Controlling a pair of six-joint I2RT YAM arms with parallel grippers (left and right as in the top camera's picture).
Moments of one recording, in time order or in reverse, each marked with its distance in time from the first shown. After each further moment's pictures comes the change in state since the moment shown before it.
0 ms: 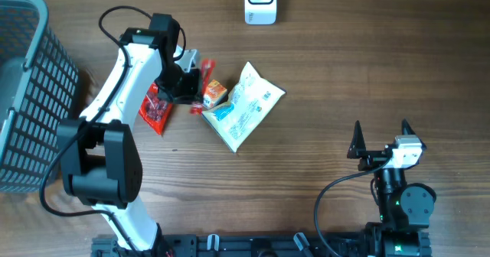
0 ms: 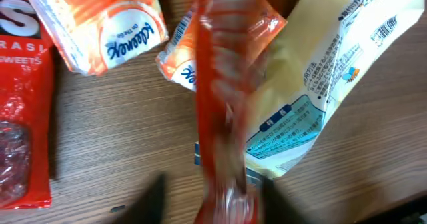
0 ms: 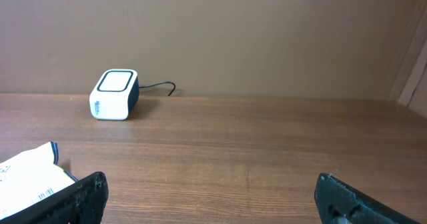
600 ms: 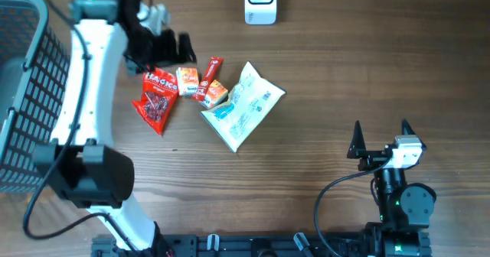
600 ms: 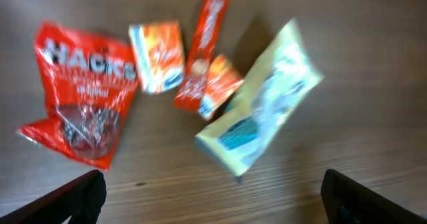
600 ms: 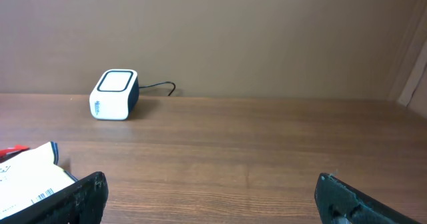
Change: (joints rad) left arm 0.108 -0.015 0.491 -0.305 0.020 -0.031; right arm 0.000 0.000 0.000 0.000 0.000 0.000
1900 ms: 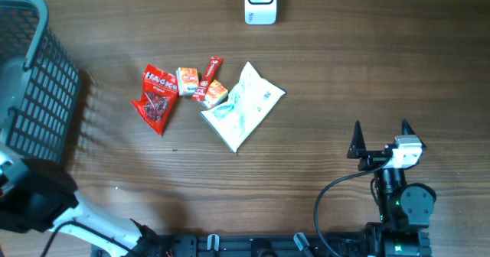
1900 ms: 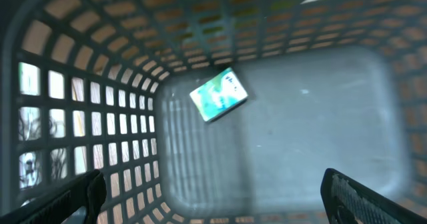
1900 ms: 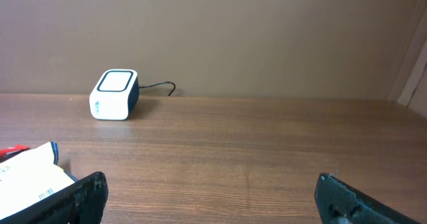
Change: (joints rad) left arm 0.772 0.062 0.218 0.044 -0.746 -0.337; right arm 0.000 0.000 0.000 0.000 0.000 0.000
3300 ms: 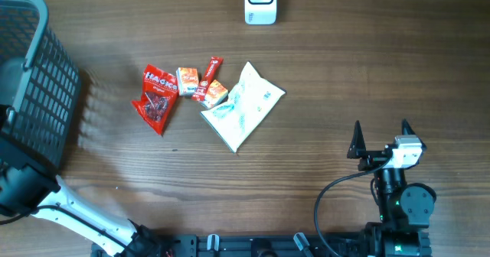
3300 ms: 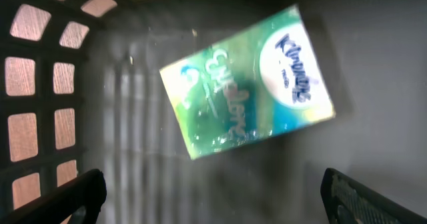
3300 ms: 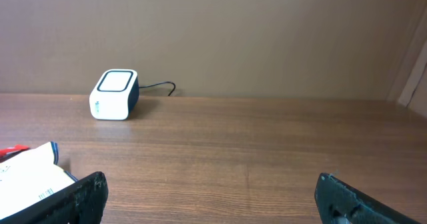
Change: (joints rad) left arm 0.092 0.221 -0.402 0.376 0.001 -0.140; right arm 0.000 0.000 0.000 0.000 0.000 0.000
